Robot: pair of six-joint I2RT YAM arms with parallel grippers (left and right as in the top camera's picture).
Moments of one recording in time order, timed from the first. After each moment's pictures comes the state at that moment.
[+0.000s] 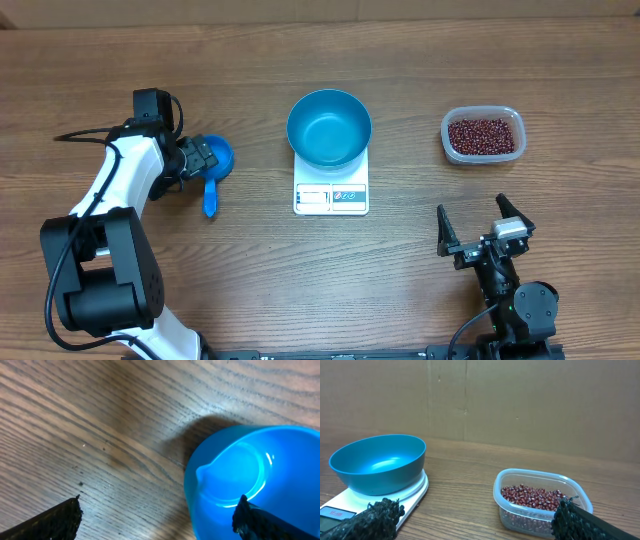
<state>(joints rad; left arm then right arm) 0.13 1.84 1.22 -0.72 -0.04 -0.45 0.11 0.01 0.02 -0.03 -0.07 -0.06</state>
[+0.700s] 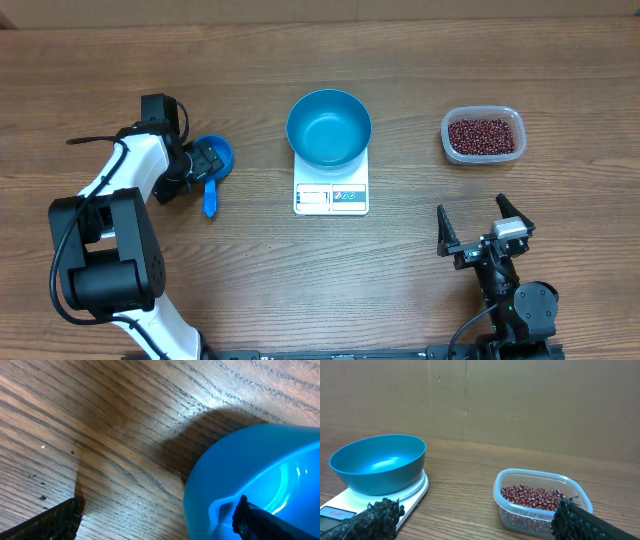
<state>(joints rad) 0.13 1.93 1.22 -0.68 0.01 -0.48 0.11 0.01 0.02 -0.03 -0.07 -0.06</state>
